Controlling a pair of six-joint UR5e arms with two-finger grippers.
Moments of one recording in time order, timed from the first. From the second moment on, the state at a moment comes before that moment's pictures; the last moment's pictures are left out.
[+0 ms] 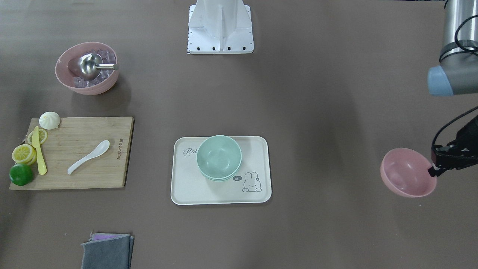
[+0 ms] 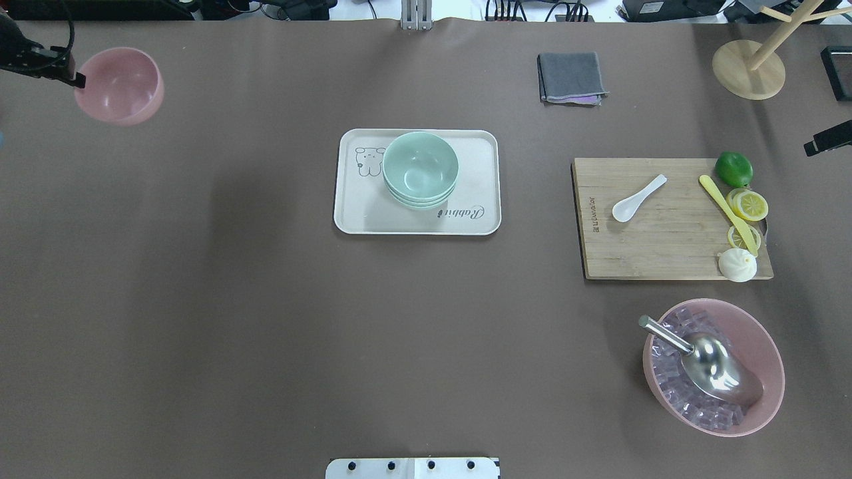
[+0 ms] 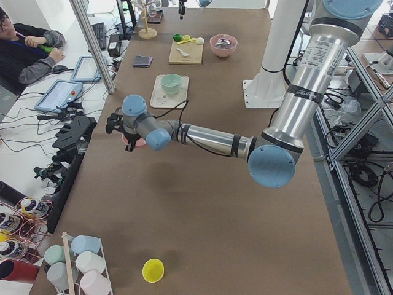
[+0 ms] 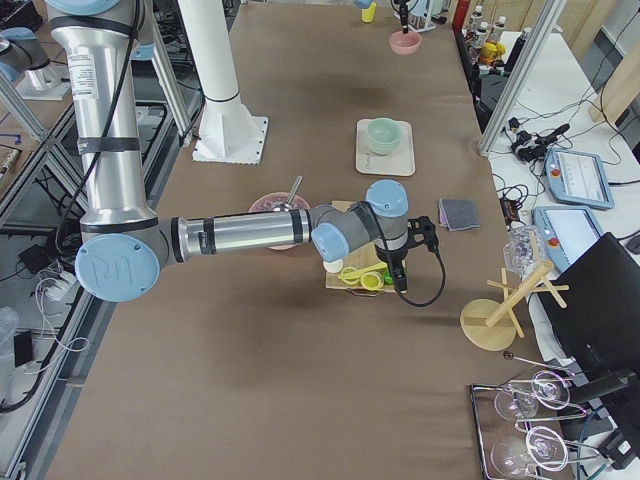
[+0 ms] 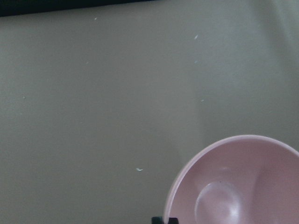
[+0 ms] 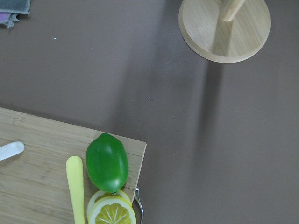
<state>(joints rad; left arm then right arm) -1.22 -1.95 -1.51 -2.03 -2.26 -0.70 1.32 -1.51 1.63 -1.18 2.24 0.30</state>
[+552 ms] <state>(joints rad) -0.91 -2.21 -1.70 -1.70 -2.09 -1.08 1.32 -1.54 1.66 -1.18 2.24 0.31</state>
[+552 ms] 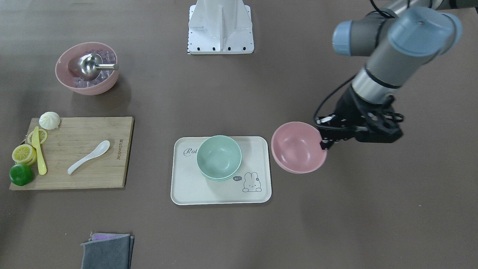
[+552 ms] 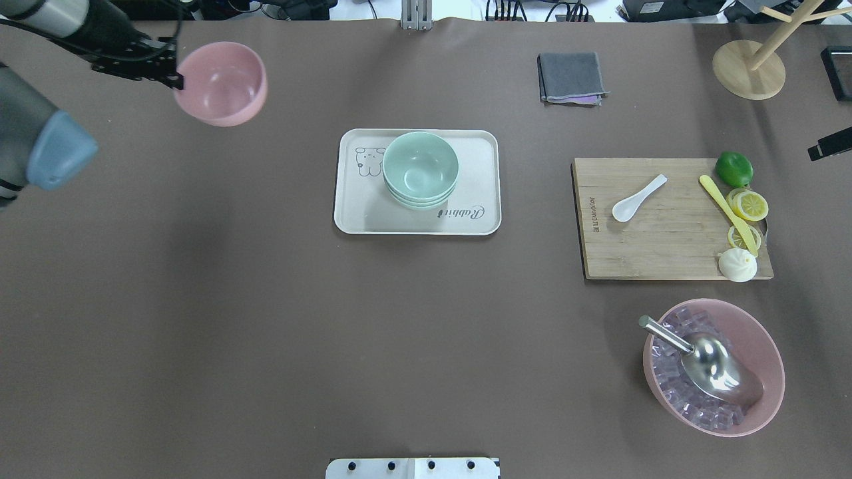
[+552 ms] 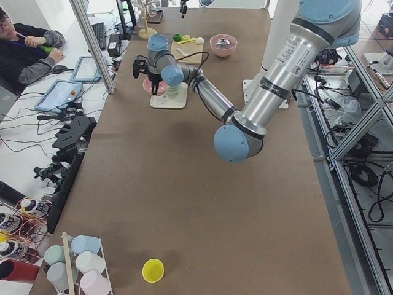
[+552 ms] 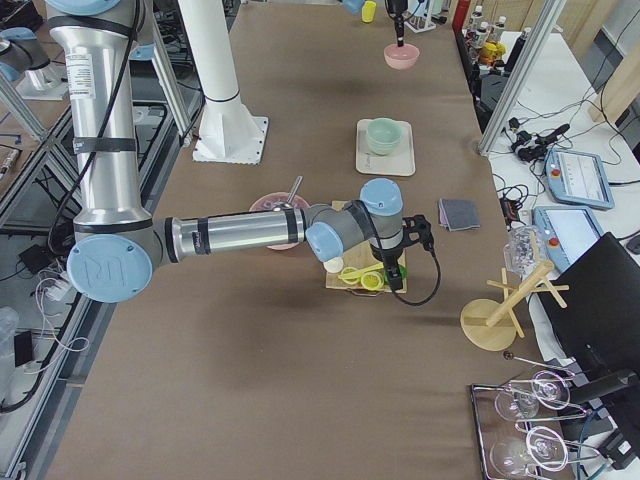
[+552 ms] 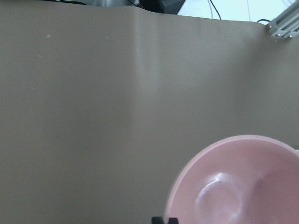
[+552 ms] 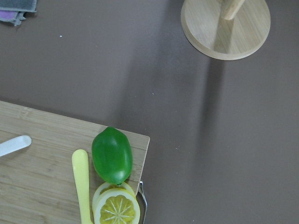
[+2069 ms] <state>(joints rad) -0.67 -2.48 -1.40 -1.69 -1.84 -1.27 1.32 -1.53 1.67 -1.18 2.24 0.33</state>
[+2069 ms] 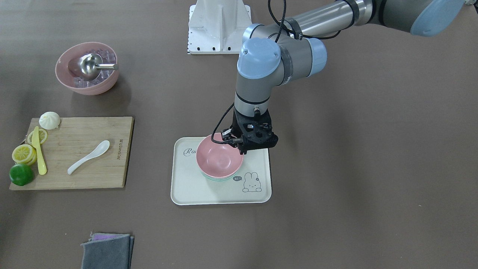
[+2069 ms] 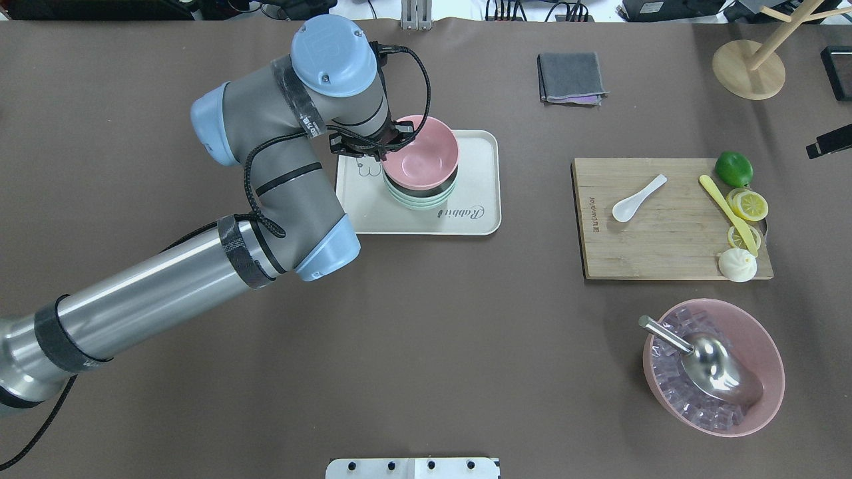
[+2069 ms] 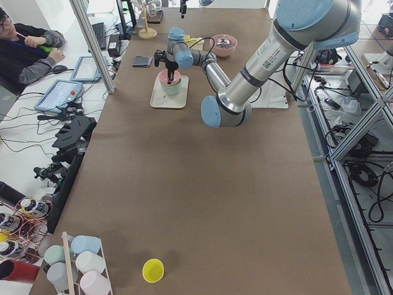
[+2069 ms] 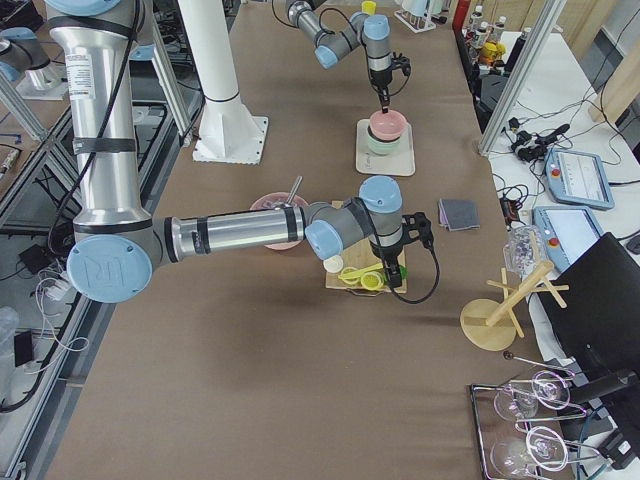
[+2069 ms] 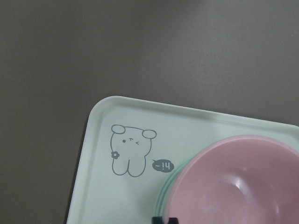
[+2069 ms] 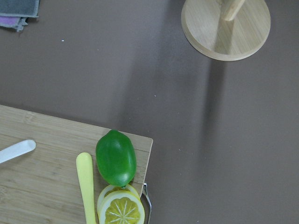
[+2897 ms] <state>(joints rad) -0.65 -2.47 -1.40 -1.70 -1.83 -1.27 1.32 -1.54 1.67 -1.18 2.24 0.33</state>
